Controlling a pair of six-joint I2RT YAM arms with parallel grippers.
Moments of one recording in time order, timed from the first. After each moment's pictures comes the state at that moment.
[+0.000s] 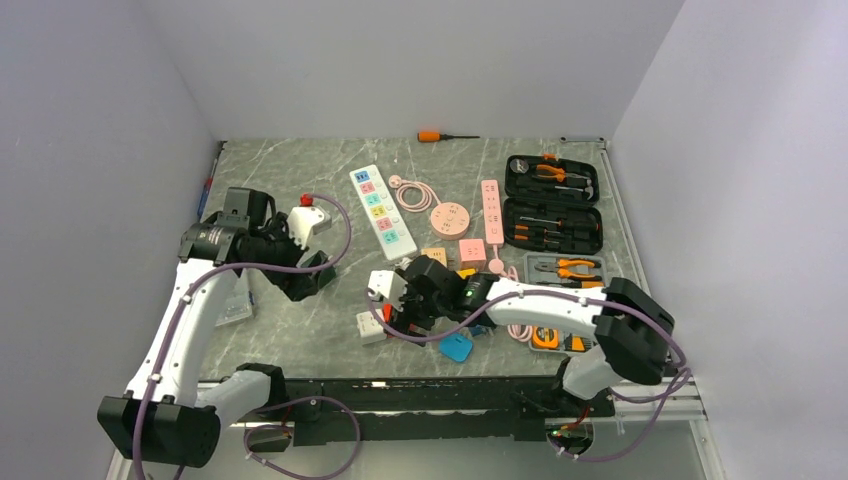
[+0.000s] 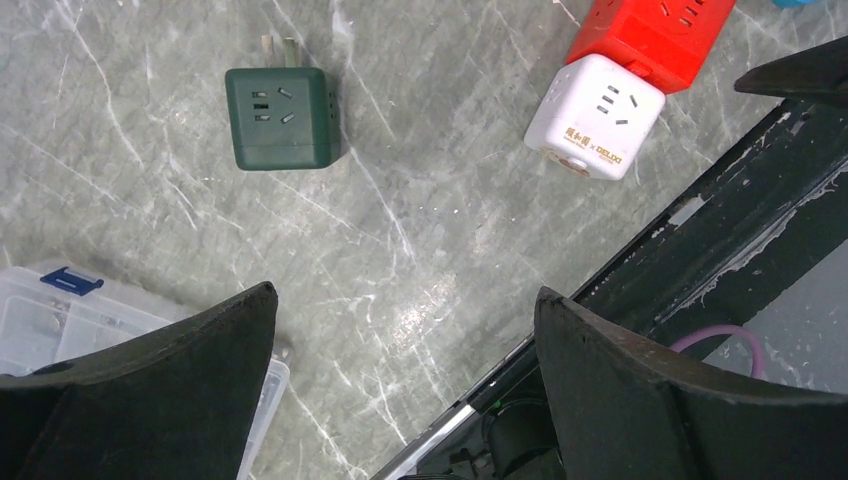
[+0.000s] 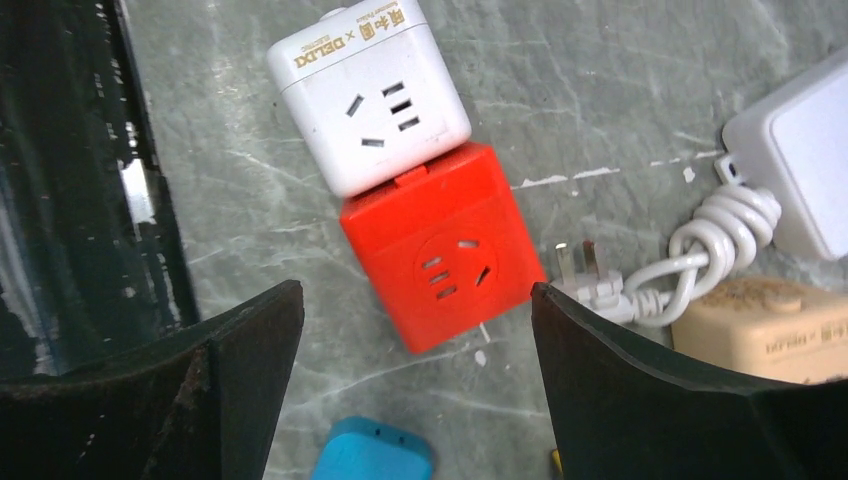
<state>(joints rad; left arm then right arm) -0.13 1.07 1.15 -1.16 0.39 0.57 1.08 1.47 0.88 -0.21 -0.17 -0.26</state>
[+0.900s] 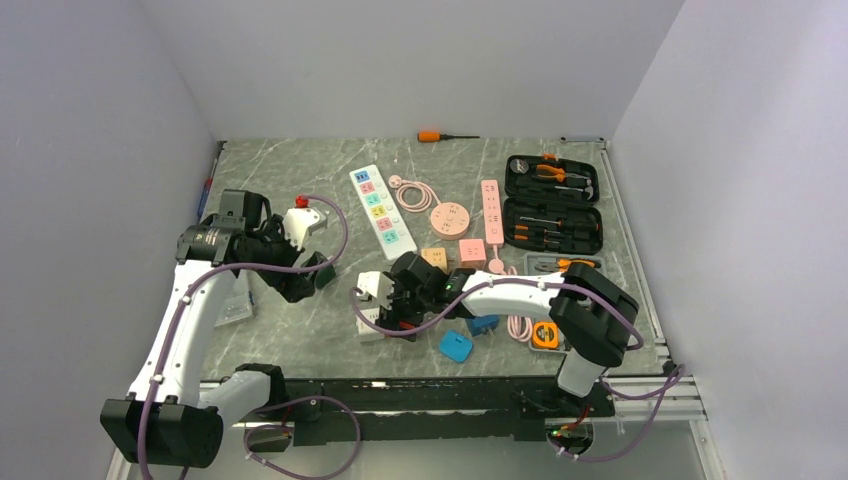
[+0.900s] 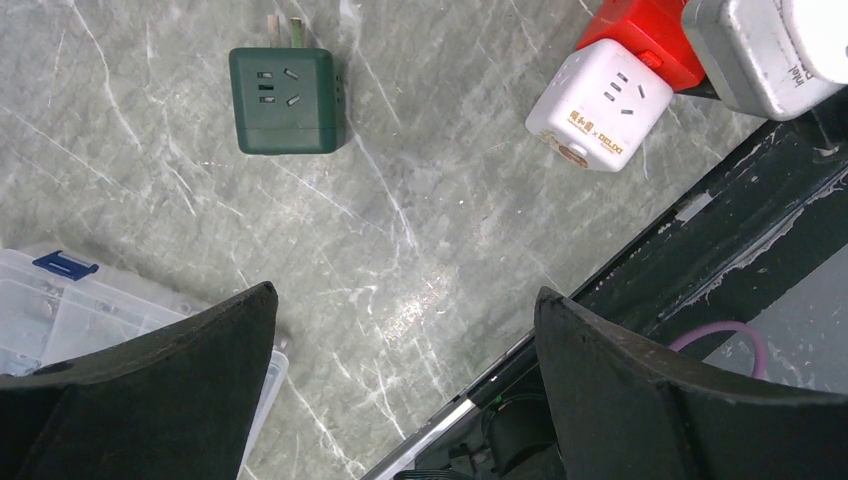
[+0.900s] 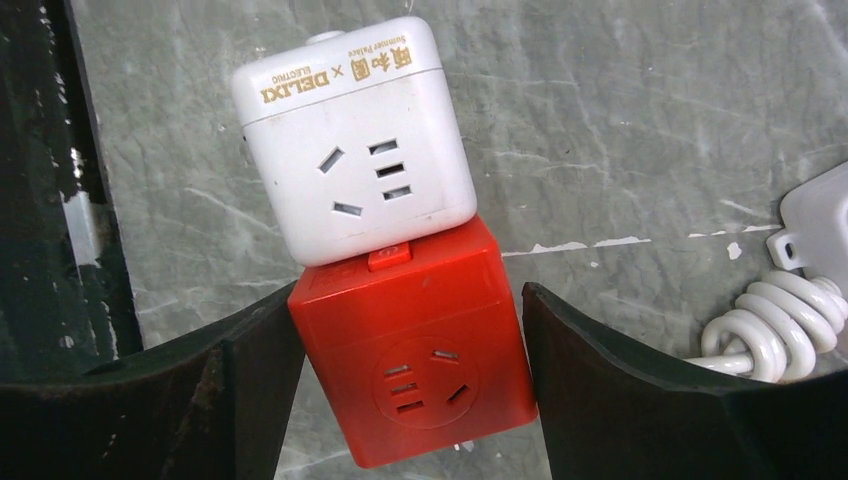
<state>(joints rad) -0.08 1.06 1.13 -1.17 0.40 0.59 1.05 1.68 0.96 -0.14 -0.25 -0.35</state>
